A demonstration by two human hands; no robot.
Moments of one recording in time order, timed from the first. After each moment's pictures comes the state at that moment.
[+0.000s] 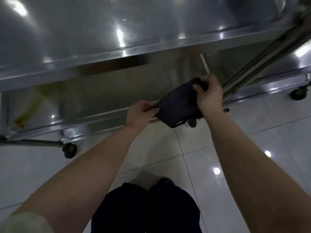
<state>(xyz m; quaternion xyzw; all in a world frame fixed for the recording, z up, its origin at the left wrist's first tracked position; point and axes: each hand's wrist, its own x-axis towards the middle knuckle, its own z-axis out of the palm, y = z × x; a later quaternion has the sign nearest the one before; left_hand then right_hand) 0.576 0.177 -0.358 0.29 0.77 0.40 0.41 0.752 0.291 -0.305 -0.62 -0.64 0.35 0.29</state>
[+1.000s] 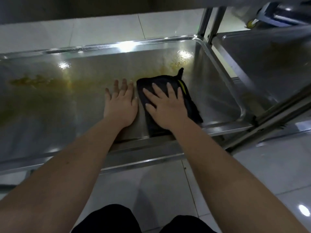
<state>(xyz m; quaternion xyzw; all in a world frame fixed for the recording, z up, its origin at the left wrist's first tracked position) 0.460 0.301 -0.468 0.55 0.84 0.06 0.01 0.613 0.369 -0.463 -0.39 -0.92 0.06 0.01</state>
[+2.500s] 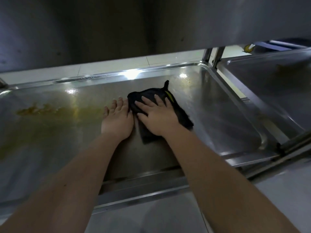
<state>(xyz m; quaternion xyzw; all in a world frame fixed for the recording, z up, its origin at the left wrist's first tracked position) 0.402 0.329 -0.468 0.50 0.86 0.07 0.04 0.534 0.411 -0.461 -0.35 -0.93 0.10 0.03</state>
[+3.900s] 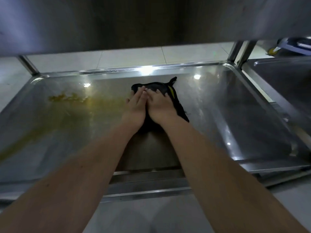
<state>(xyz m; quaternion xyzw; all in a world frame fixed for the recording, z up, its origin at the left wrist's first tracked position) 0.397 0.320 -0.452 0.36 0.76 0.50 0.21 0.469 0.387 -0.445 -0.37 -0.88 0.26 0.12</state>
